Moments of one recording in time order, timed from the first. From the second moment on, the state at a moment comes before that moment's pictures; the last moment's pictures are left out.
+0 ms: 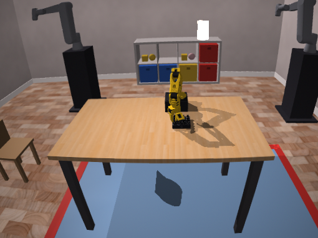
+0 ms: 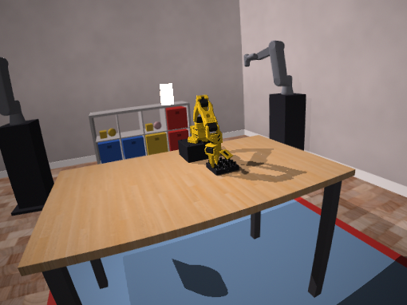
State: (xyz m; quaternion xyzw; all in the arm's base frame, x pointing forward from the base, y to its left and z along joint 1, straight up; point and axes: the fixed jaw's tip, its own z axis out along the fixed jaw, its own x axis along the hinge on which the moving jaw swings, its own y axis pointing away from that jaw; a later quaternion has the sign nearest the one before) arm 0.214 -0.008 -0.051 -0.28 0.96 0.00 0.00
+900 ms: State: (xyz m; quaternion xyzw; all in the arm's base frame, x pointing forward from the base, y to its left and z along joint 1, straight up) arm 0.214 -0.010 -0.051 -0.28 0.96 0.00 0.00
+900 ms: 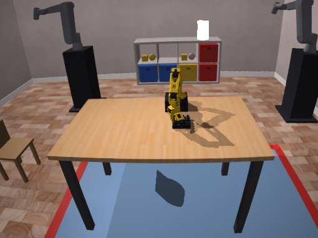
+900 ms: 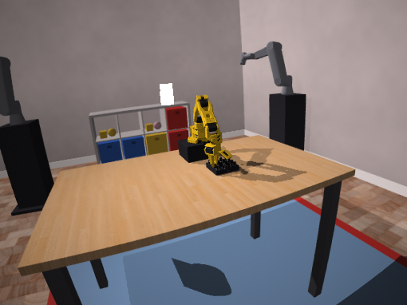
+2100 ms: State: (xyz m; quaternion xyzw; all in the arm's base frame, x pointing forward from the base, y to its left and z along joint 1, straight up) arm 0.213 -0.013 -0.051 -0.50 0.86 0.00 0.00
